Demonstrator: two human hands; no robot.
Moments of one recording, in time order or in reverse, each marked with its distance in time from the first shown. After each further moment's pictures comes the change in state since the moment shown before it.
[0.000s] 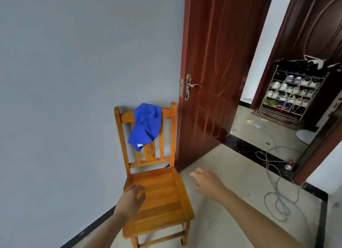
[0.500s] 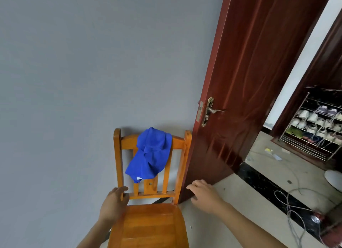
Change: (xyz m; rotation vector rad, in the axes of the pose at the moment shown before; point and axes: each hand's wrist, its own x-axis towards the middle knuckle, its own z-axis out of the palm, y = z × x) left_hand 0.189 -0.035 -0.028 -0.134 0.273 -0.267; right_hand 0.201 0.031 -0.039 -0.033 -0.064 -0.145
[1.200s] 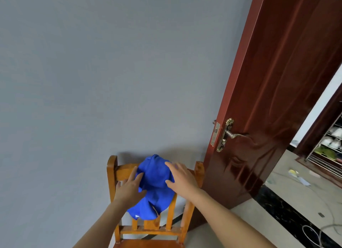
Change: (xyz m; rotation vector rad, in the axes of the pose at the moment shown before) left_hand 0.172 0.080 0.001 0.461 -0.161 0.112; right_hand 0.209 -0.008 -0.061 0.116 0.226 -0.183
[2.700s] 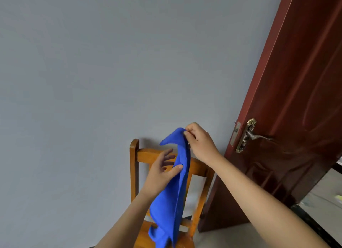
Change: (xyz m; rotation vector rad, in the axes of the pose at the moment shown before) left_hand -0.096 0.095 -0.041 -1.174 0.368 0.186; right_hand -0.040 -0.042 -0.119 0.695 0.211 -0.183
